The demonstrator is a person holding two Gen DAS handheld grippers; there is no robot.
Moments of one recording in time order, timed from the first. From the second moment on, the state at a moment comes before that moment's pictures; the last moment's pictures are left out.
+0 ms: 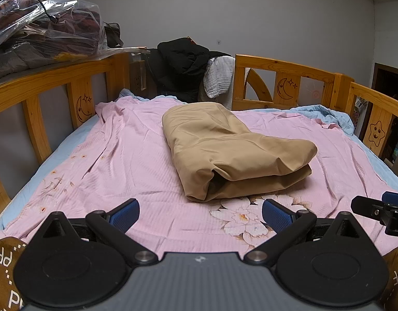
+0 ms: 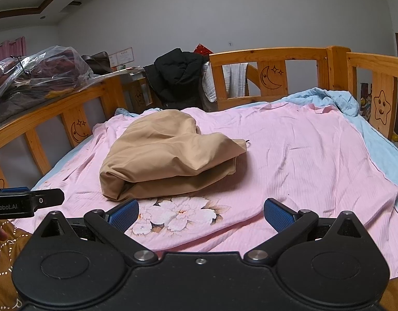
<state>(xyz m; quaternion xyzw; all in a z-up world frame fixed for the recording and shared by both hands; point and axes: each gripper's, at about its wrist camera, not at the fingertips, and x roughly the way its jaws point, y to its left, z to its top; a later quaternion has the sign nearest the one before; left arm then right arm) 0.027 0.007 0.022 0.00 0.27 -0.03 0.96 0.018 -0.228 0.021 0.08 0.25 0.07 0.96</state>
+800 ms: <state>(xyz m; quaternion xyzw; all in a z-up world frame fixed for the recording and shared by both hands) 0.027 0.006 0.025 0.01 0.27 -0.02 0.96 0.018 -0.230 0.019 0.08 0.25 0.06 0.96</state>
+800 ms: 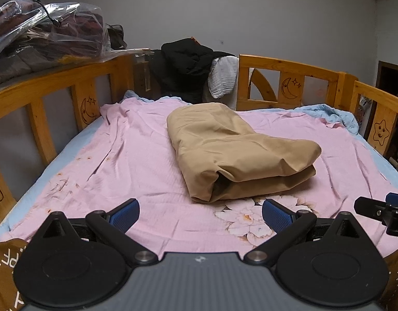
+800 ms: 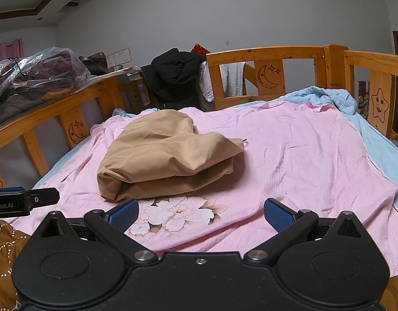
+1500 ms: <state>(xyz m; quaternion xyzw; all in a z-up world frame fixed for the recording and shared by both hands) 0.027 0.009 0.025 0.01 0.27 -0.03 0.96 0.019 -0.224 0.017 0.08 0.26 0.05 0.96</state>
